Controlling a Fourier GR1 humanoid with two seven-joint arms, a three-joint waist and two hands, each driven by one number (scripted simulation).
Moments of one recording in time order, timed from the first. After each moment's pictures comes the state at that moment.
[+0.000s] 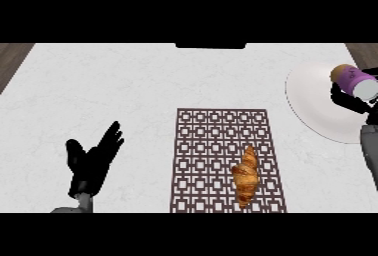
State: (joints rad) left arm 0.01 0.09 -0.07 -1.45 0.10 0.03 0.22; right arm -0.51 -0.44 -0.24 -0.87 0.32 -0.76 -0.18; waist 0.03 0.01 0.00
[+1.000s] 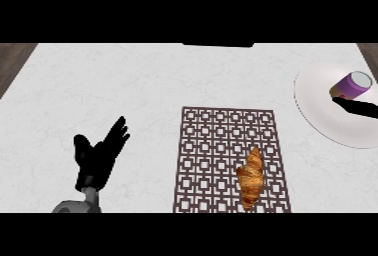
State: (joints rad) left arm -0.03 0.08 -0.08 -1.42 0.08 0.02 0.21; right arm -0.71 -0.57 -0.40 -0.31 0.20 -0.41 -0.47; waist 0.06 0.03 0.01
